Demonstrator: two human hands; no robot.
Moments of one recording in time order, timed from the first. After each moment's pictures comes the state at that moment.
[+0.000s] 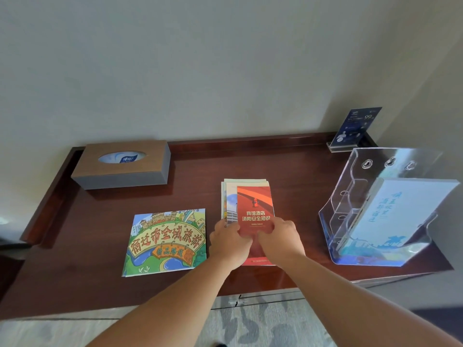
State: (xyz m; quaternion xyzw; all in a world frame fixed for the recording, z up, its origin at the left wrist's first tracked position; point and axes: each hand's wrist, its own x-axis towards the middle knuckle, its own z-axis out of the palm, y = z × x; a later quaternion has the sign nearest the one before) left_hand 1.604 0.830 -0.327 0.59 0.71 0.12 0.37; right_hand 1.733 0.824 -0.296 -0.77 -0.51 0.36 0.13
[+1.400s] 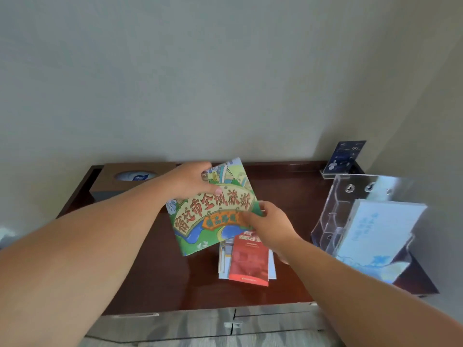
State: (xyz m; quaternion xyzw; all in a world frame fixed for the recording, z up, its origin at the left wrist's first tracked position) left_hand 1.497 0.915 -0.156 0.73 0.59 0.11 0.32; right_hand 1.711 0.838 -0.214 -0.65 -0.51 0.48 0.30
